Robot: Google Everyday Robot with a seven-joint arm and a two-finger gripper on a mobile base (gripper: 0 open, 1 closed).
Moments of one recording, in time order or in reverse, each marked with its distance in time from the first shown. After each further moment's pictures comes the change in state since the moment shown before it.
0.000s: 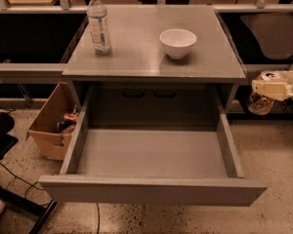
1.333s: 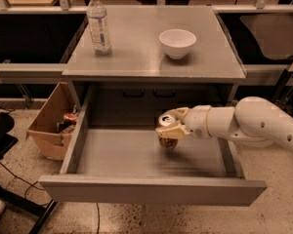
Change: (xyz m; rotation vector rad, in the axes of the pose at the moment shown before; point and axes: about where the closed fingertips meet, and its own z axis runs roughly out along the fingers) arm 0.080 0.259 0.148 -0.581 0.039 -0.244
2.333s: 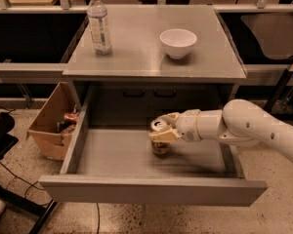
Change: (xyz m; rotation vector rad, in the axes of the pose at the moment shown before) arm 0.015 0.011 0.036 -0.074 0.008 0.028
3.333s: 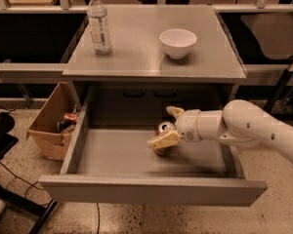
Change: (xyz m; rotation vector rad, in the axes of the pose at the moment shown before) arm -0.001 0.001 0.001 0.000 -0.010 0.008
